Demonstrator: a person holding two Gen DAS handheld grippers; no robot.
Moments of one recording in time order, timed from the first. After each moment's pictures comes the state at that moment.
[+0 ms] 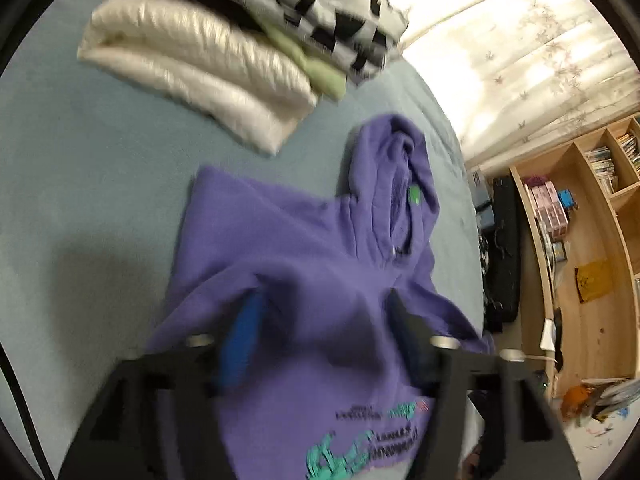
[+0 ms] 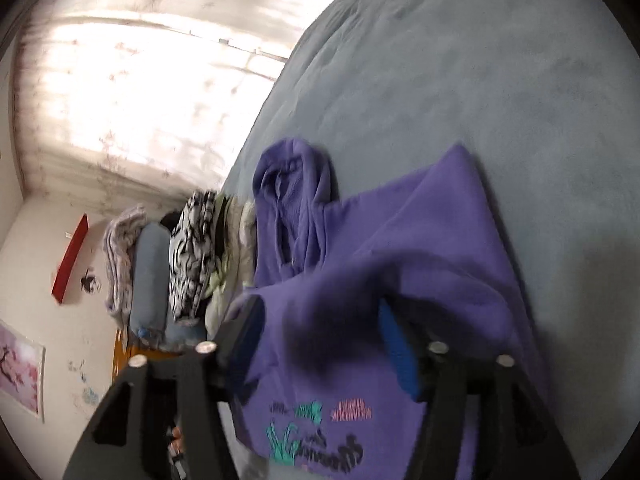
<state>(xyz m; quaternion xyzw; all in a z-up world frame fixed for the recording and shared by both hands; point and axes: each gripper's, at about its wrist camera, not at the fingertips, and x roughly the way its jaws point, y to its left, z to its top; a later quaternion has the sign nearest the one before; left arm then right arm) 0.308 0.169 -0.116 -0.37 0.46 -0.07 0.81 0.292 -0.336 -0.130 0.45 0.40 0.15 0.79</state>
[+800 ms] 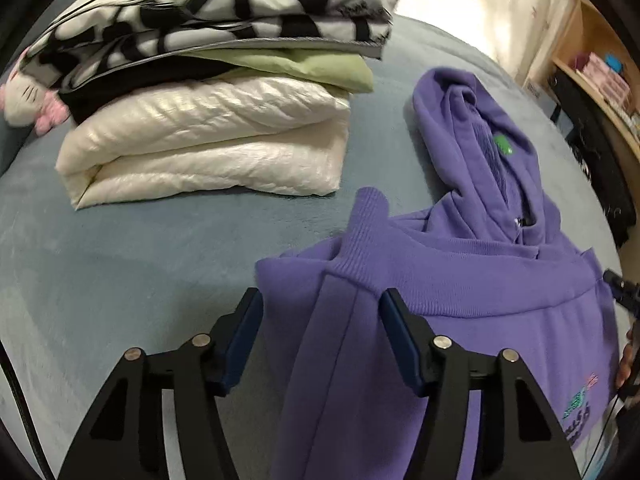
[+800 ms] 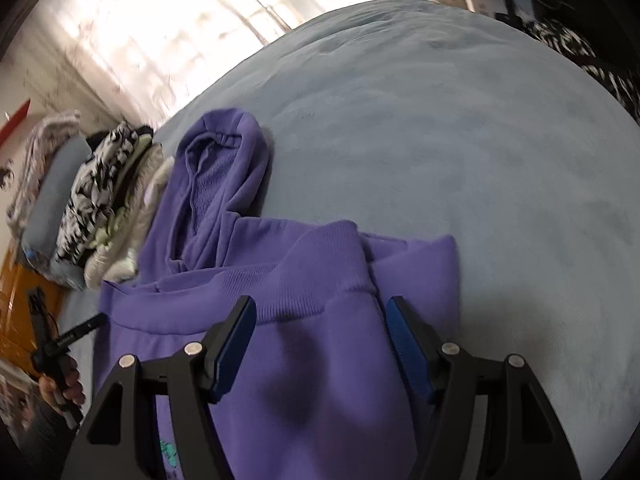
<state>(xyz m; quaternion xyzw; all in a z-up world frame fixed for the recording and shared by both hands) 0.390 0.145 -0.153 -0.07 0.50 -0.01 0.86 0.372 -0.309 -0.156 0.18 0.47 0.09 0.86</state>
